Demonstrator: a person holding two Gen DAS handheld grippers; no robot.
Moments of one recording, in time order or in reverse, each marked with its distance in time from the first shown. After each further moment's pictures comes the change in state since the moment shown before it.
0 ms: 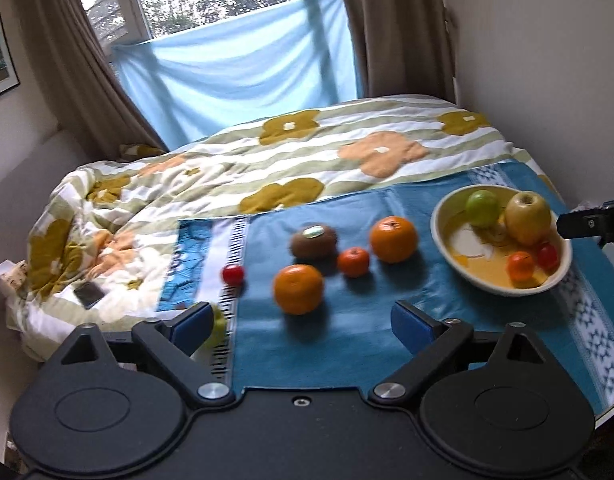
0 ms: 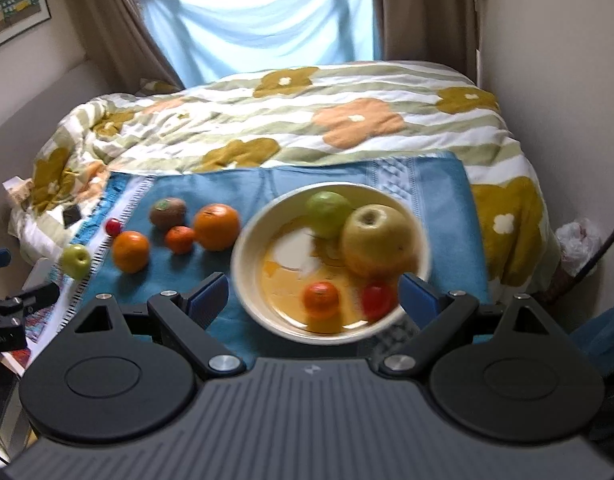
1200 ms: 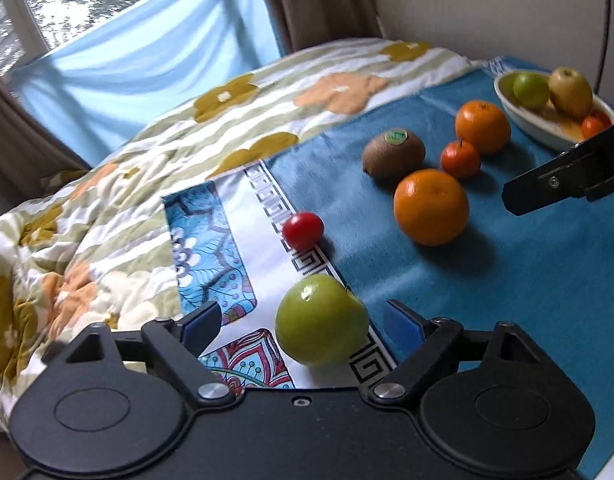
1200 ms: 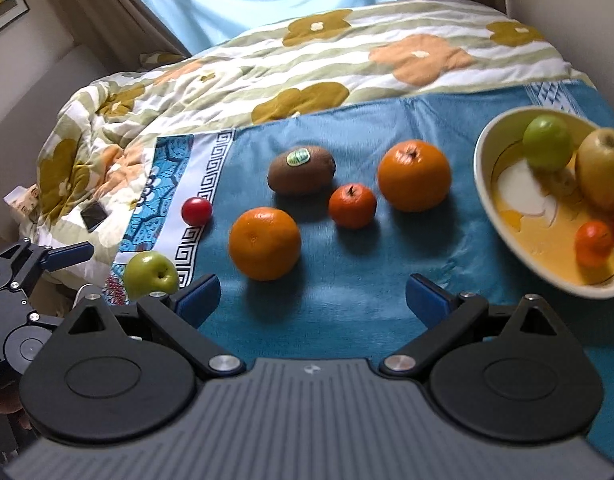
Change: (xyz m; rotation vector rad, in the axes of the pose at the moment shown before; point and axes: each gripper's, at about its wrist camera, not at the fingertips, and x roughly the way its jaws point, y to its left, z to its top) left arm 0.161 0.131 -0.035 0.320 0.052 -0.223; right arm 0.138 0.186 -0.012 0.146 0.138 -0.028
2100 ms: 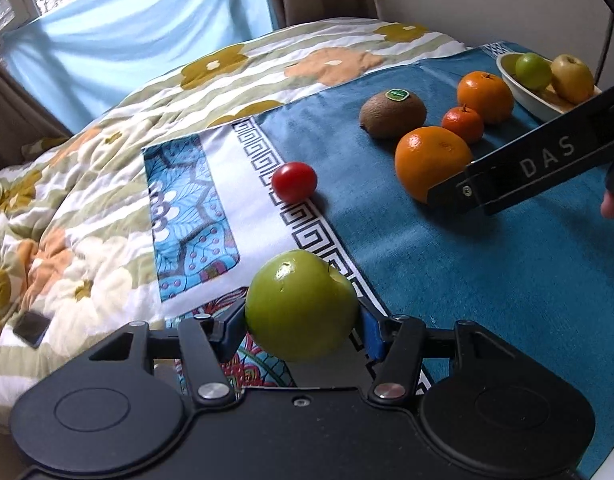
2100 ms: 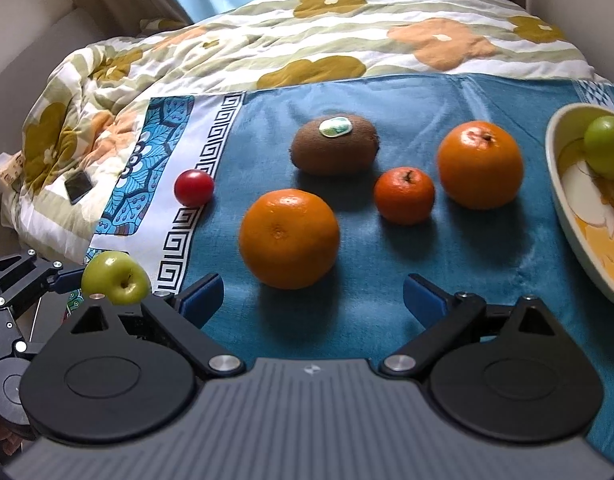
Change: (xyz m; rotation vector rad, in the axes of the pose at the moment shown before) left arm 0.016 0.008 -0.019 -0.065 0.061 -0.064; right arm 0.056 0.034 0.004 -0.090 0.054 -0.015
